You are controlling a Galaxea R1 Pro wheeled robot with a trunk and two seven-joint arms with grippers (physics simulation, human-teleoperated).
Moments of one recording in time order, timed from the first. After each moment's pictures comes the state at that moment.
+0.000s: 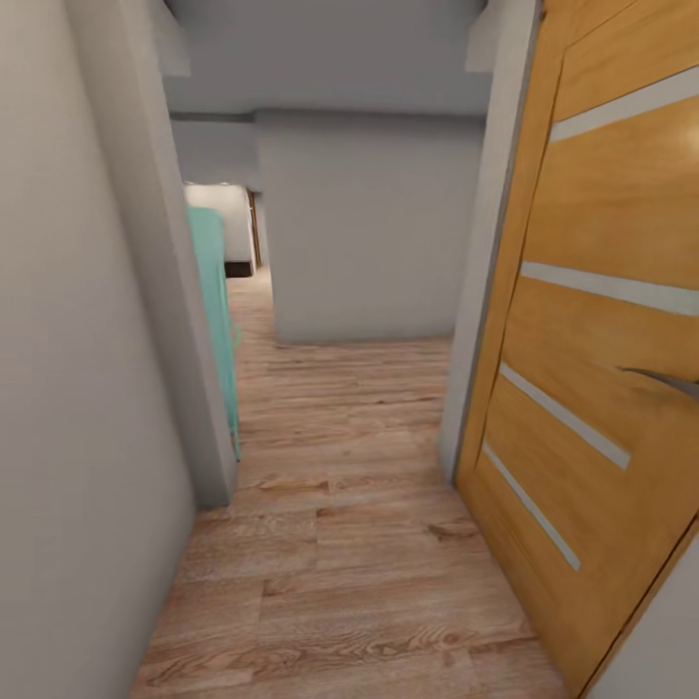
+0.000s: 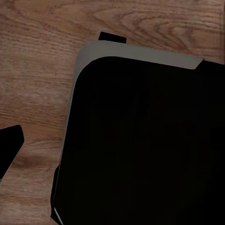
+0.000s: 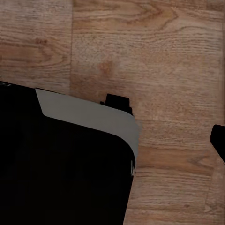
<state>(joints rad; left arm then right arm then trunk) 0.00 0.01 0.03 -0.13 0.21 0.03 0.01 -0.17 -0.02 0.52 0.03 -0.32 -0.12 0.05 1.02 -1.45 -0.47</state>
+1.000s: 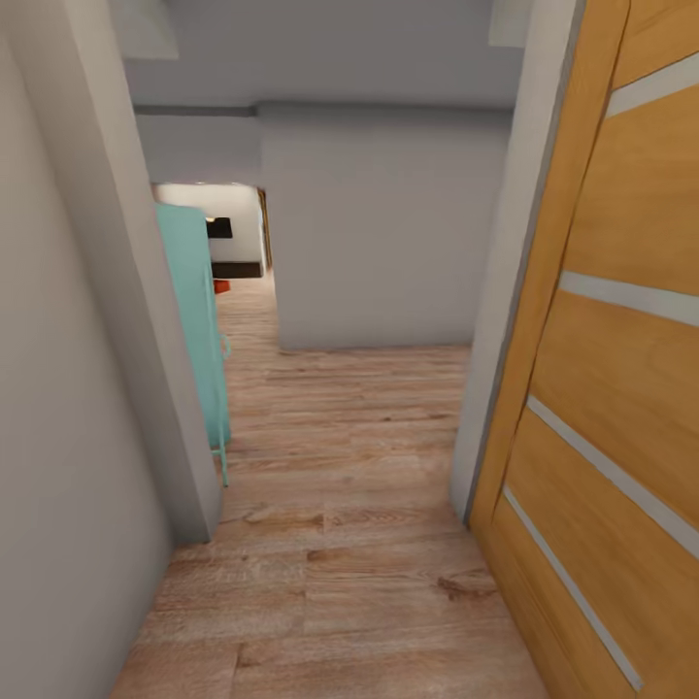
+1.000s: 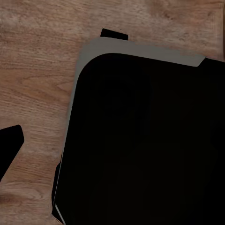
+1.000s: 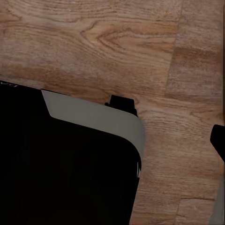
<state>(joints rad) 0.00 0.02 0.03 -0.13 0.21 0.04 0.01 -0.17 -0.01 0.52 0.03 -0.32 -0.12 0.05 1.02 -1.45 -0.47</state>
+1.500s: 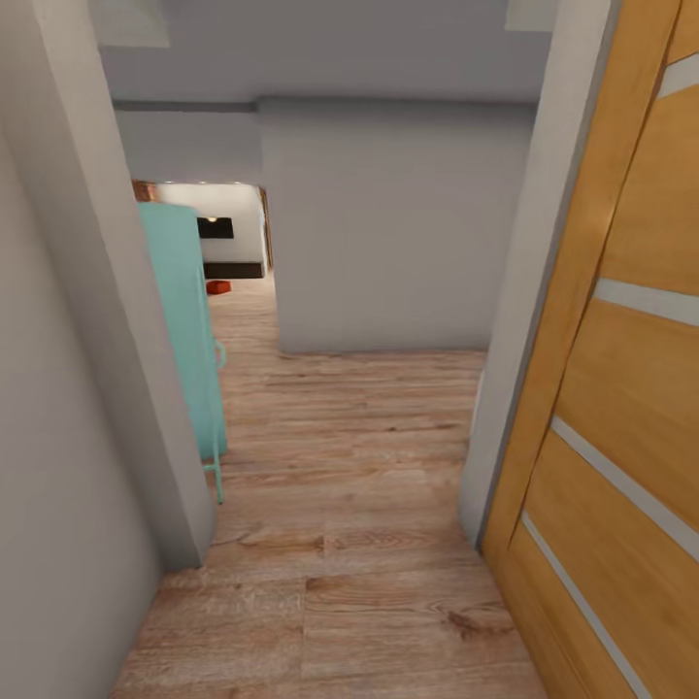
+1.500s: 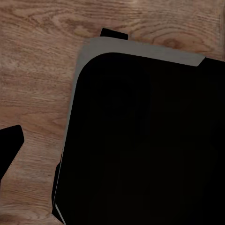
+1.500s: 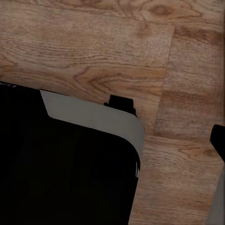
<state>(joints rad) 0.00 0.02 0.03 -0.13 0.21 0.04 0.01 -0.17 -0.02 0.52 0.03 -0.32 -0.12 0.05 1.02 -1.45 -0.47</state>
